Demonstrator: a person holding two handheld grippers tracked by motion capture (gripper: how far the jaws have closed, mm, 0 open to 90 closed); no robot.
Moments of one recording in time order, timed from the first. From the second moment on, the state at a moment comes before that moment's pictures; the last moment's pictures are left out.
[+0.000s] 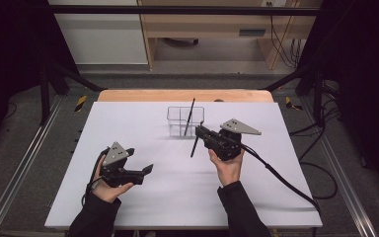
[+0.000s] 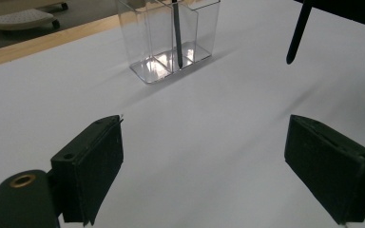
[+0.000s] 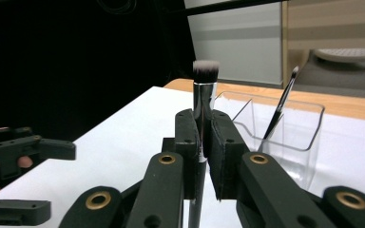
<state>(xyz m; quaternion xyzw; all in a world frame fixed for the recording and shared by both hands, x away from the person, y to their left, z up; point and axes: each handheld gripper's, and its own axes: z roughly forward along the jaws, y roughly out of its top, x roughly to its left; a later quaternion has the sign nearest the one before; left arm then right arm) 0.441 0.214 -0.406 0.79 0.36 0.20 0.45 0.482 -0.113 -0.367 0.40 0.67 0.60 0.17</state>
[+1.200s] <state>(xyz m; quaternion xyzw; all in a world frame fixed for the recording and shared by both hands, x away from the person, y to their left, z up) 0.450 0.226 -0.411 0.79 0.37 0.20 0.44 0.530 -0.090 -0.338 0.40 0.67 0.58 0.24</state>
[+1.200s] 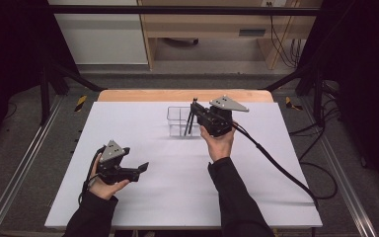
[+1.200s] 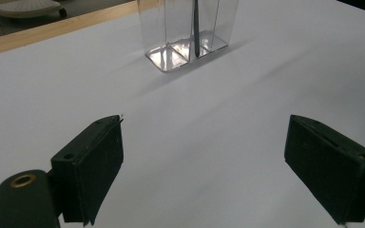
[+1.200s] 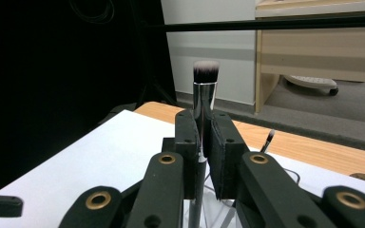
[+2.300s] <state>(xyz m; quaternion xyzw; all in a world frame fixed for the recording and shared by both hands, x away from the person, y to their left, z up) 0.450 0.222 -0.412 0.80 0.36 0.20 0.44 0.570 -0.080 -0.333 0.41 0.66 0.57 0.27</state>
